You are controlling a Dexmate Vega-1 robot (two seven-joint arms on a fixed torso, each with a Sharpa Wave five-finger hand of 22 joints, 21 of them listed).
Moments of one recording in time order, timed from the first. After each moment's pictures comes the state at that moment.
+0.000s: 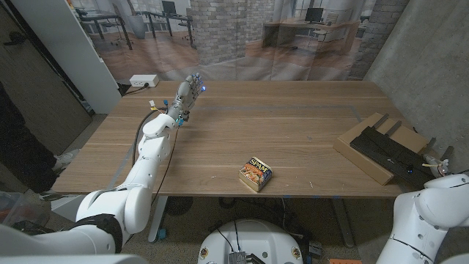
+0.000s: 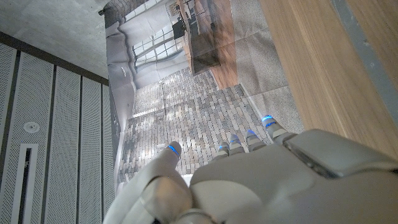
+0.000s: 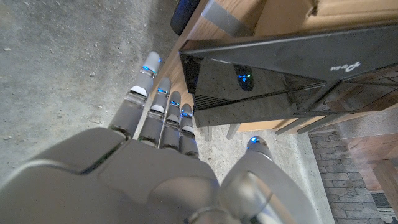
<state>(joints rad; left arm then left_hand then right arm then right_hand) 0.59 0.13 -0.11 -0.93 -0.19 -0.30 -0.51 0.05 0.08 0.43 0.16 0.29 -0.16 0.01 0.18 0.16 -0.14 -0.05 0.20 0.18 -0.17 -0.02 0.18 0.17 -0.17 0.00 0.42 0.18 -1.25 0.37 0.55 -2.34 -1.55 -0.64 0.72 0.10 0.00 0.16 -0.02 0.26 0.31 0.15 0.22 0.19 0.42 0.15 0.23 0.19 0.49 0.07 0.28 0.19 0.71 0.15 0.29 0.18</state>
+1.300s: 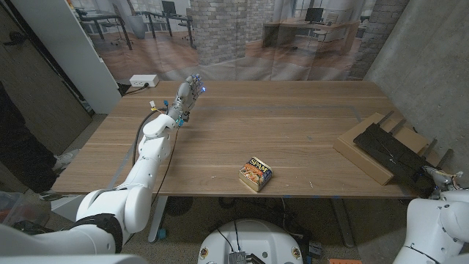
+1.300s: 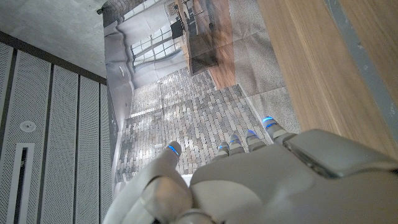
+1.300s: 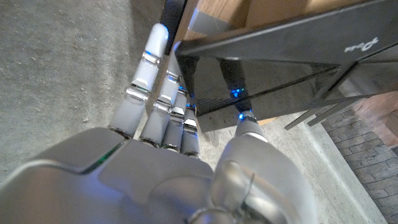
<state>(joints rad) 0.59 0.13 -0.11 -0.91 -0.19 -0.30 -0.51 0.05 0.08 0.43 0.16 0.29 -0.16 0.01 0.18 0.16 -0.14 -0.05 0.20 0.18 -0.17 -0.02 0.18 0.17 -0.17 0.01 0.41 0.18 -1.27 0.35 0.63 -2.33 -1.16 -0.73 0.60 0.57 0.06 0.22 -0.16 0.24 0.52 0.16 0.21 0.24 0.73 0.11 0.52 0.42 0.90 -0.09 0.87 0.88 0.96 0.04 0.61 0.44</state>
